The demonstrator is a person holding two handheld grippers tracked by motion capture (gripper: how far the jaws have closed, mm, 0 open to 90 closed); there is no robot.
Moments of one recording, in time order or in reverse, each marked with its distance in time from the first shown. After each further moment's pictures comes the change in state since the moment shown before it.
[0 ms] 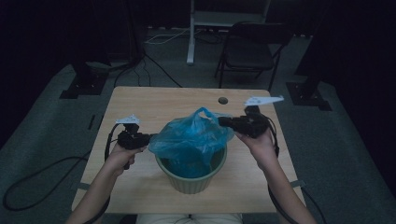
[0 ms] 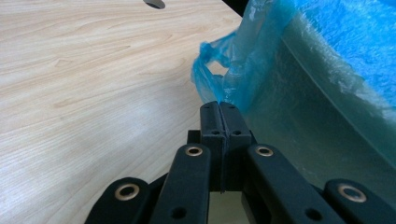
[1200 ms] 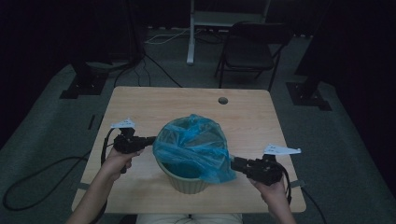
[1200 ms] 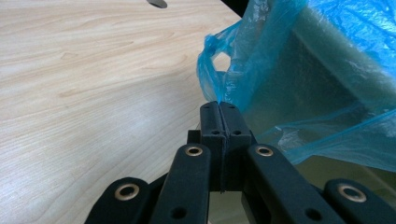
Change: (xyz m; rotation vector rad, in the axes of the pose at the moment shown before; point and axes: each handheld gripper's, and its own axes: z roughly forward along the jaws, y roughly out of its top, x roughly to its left) left arm 0.000 -0.012 -0.009 -0.021 0.002 -0.004; right arm 0.012 -0.133 -0.033 -0.054 0.042 0.174
